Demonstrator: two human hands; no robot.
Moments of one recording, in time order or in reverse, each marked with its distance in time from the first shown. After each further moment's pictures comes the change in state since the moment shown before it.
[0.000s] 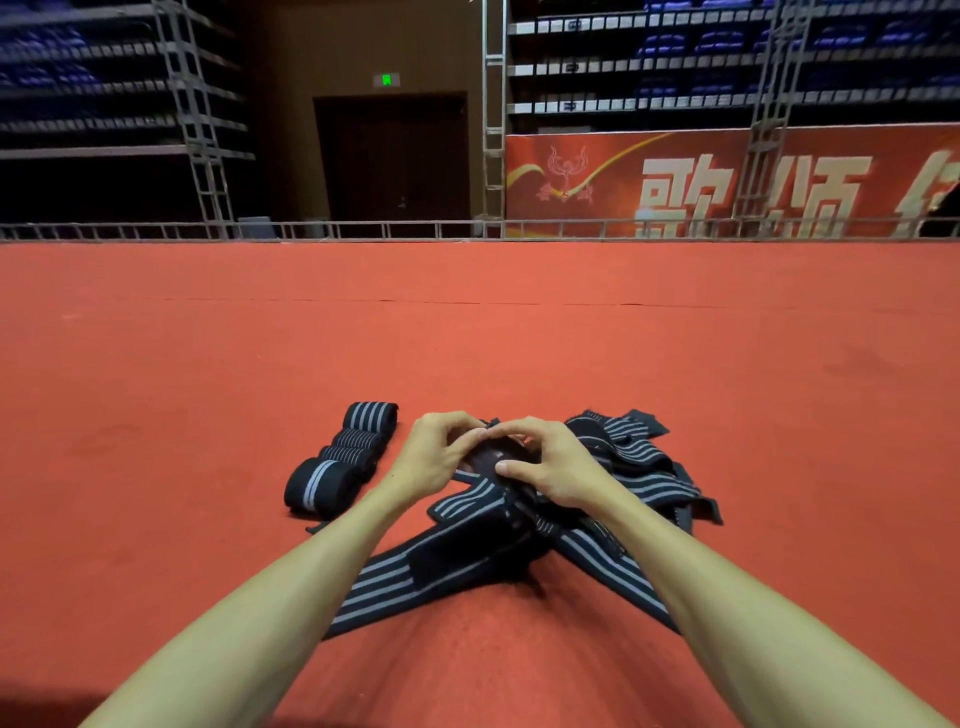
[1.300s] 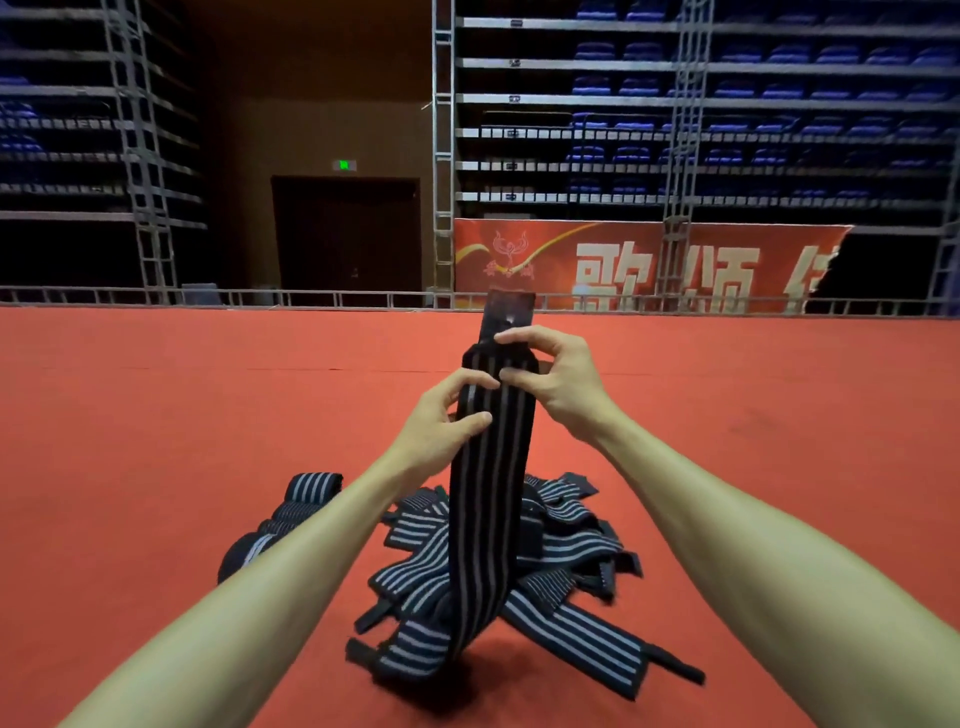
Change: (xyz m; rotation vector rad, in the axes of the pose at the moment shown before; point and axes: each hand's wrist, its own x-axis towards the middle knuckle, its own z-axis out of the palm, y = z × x) left_hand 0.026 0.132 -0.004 -0.381 -0.072 0.251; right_hand 0.010 -0.109 -0.140 0.140 0.413 -0.219
